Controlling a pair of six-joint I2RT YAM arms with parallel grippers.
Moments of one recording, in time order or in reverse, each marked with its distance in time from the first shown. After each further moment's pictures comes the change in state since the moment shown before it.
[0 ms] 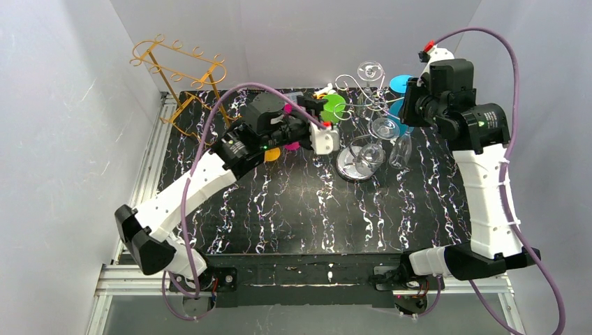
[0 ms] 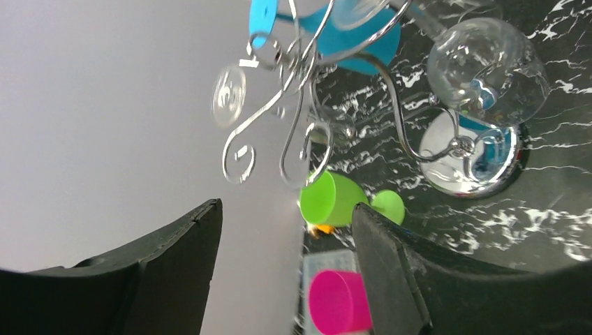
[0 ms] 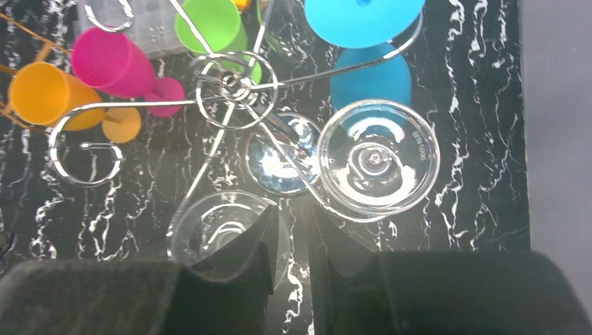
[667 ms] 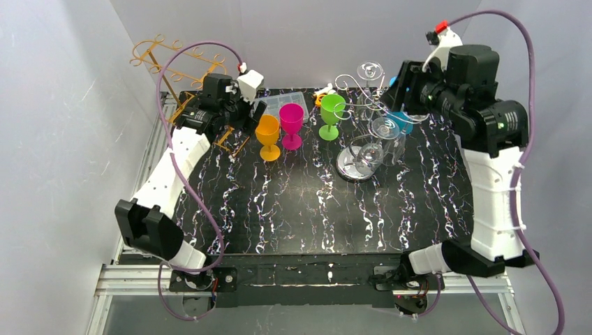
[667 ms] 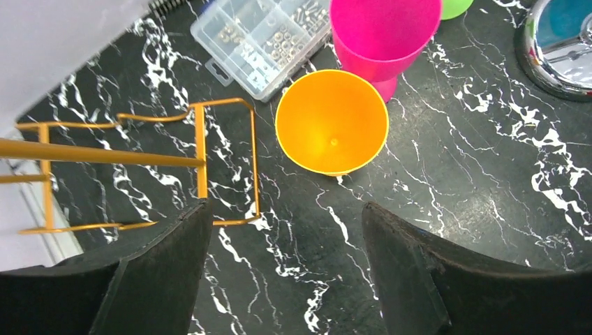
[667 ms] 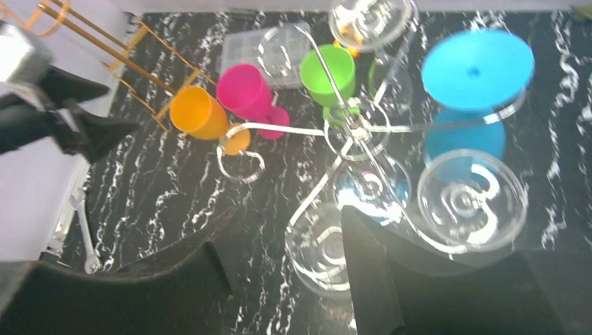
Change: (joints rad) left arm 0.499 0.044 0.029 -0.394 -0.201 -0.755; right arm 0.000 0.021 0.200 -0.009 -0.246 0.055
